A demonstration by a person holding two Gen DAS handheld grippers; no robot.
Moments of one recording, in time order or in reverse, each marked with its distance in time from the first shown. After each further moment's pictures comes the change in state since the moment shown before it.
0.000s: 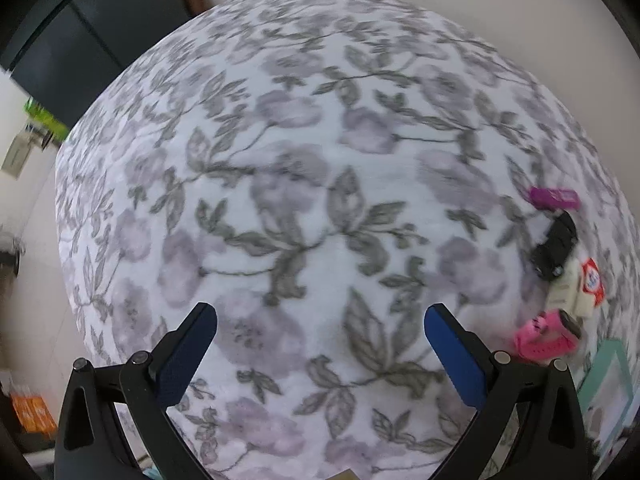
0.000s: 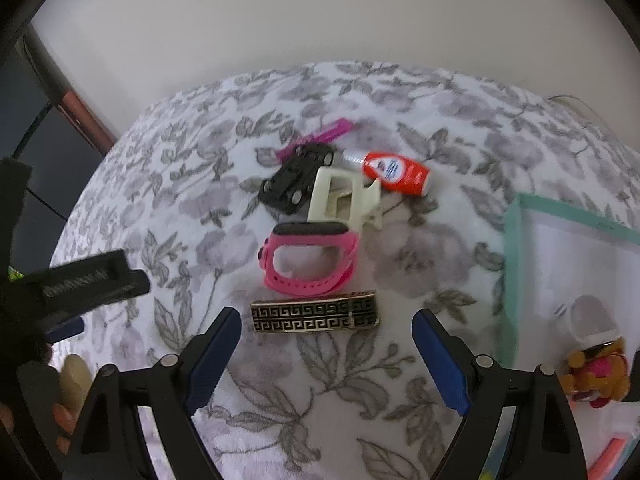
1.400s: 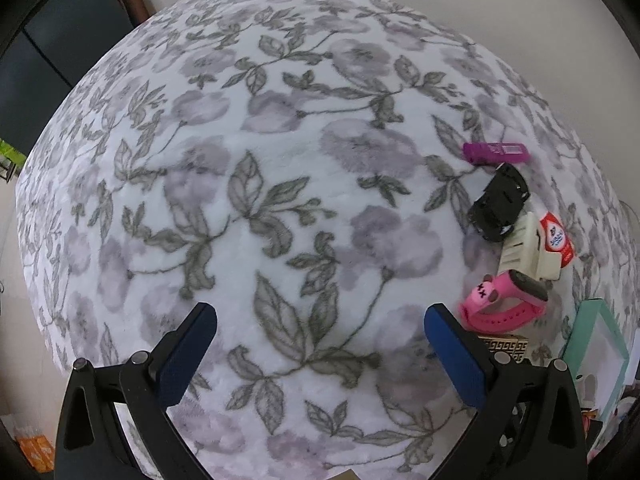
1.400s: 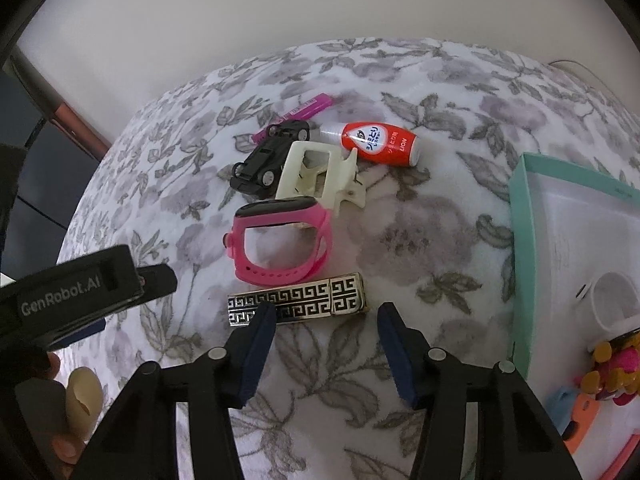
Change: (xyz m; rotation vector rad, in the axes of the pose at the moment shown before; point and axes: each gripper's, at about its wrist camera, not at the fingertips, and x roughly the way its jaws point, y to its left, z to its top) left arm -0.009 -0.081 -0.021 0.162 0.005 -0.124; right arm 0.018 -0.020 -0.005 0.070 0.026 0.040
